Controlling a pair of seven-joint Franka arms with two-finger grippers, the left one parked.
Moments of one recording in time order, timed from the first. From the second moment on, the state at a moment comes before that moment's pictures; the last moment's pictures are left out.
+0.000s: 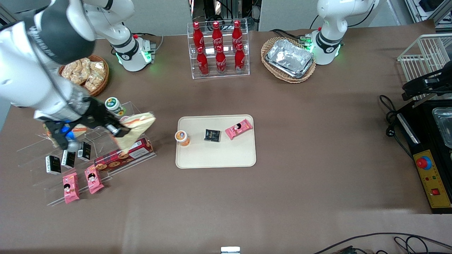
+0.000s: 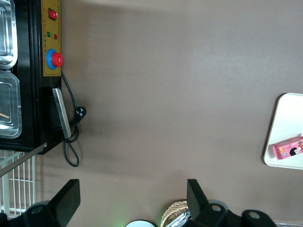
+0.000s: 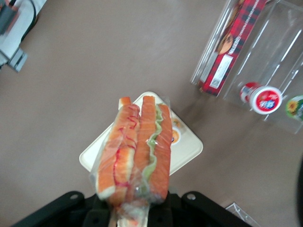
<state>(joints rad) 0.46 0.20 -0.22 -1.43 0.27 1.65 1.01</state>
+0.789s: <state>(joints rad) 0.74 0.37 -0.21 -1.44 0.21 1.91 1.48</state>
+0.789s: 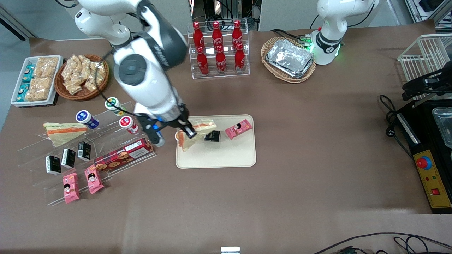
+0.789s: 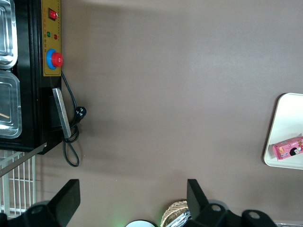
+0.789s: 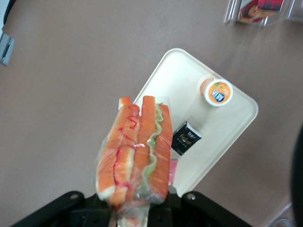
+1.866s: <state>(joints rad) 0.81 0.70 -0.22 -1.49 0.26 2.20 1.78</state>
